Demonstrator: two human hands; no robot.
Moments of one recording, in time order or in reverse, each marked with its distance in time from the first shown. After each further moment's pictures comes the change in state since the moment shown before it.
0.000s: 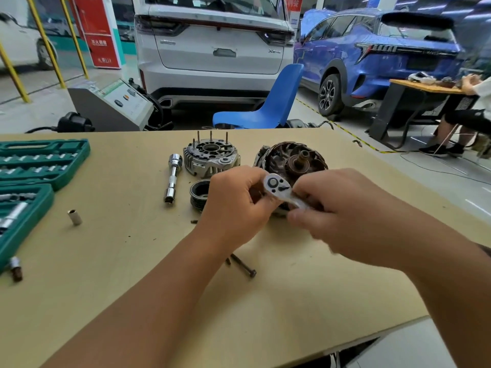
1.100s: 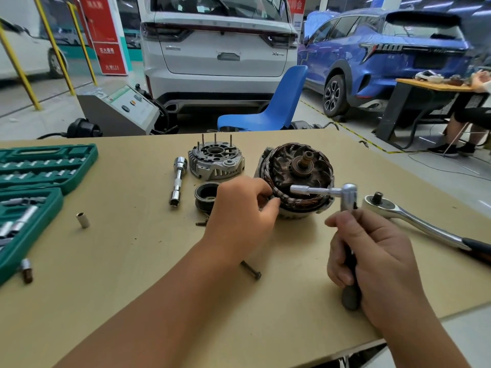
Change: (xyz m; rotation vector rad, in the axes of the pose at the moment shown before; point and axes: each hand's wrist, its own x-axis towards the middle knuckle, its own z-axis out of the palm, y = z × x) left_hand -0.008 0.001 0.007 0.188 0.012 -0.107; right_hand -0.036 0.045 0.082 1.247 0.496 0.098
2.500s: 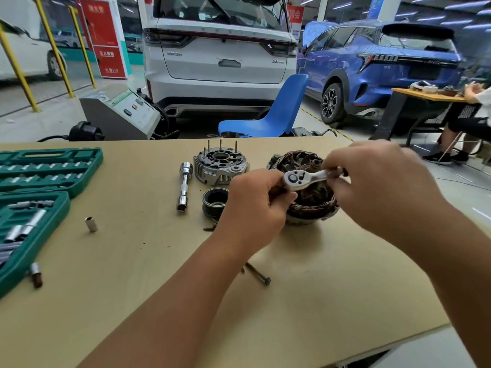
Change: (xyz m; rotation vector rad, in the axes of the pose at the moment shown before) left_hand 0.014 0.004 -0.007 -0.257 -0.036 0.070; right_hand 0.061 -0.095 0.039 -1.694 -0.102 -0.379
